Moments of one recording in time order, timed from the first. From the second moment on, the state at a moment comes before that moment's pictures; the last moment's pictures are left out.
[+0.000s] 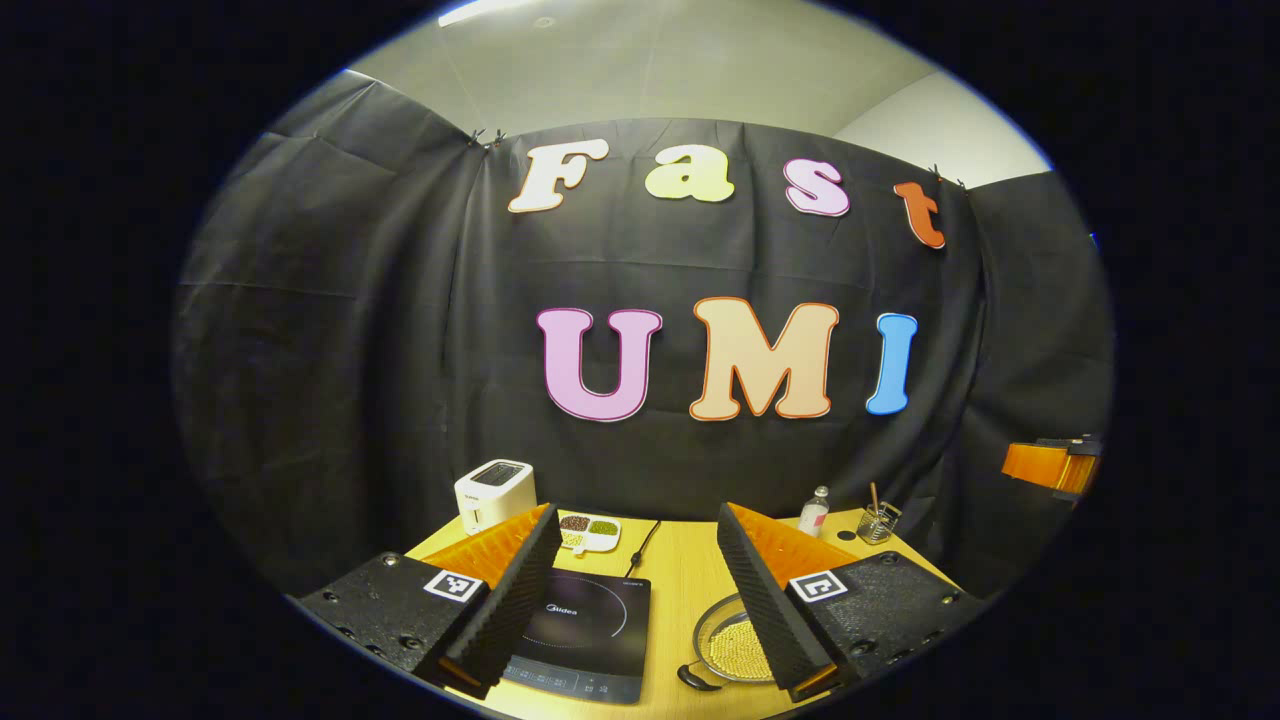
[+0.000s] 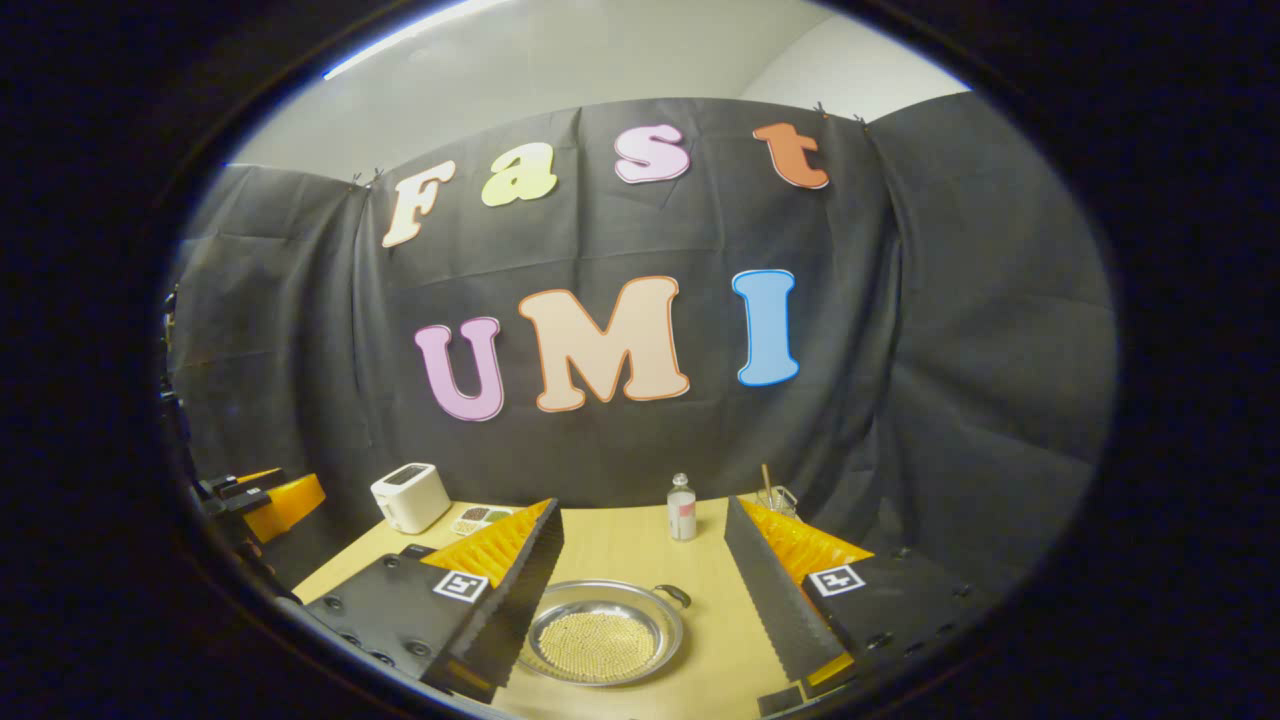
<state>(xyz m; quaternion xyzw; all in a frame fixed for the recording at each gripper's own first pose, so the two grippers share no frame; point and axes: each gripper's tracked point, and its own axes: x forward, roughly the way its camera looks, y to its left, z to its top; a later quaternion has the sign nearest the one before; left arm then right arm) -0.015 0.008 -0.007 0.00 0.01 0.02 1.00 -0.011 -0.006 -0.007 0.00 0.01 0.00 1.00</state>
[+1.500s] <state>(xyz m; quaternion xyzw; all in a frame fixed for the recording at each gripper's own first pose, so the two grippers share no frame) -0.023 0.013 -0.013 0.01 0.01 0.03 1.00 -0.002 0.011 -0.021 -0.01 0.01 0.04 1.00</state>
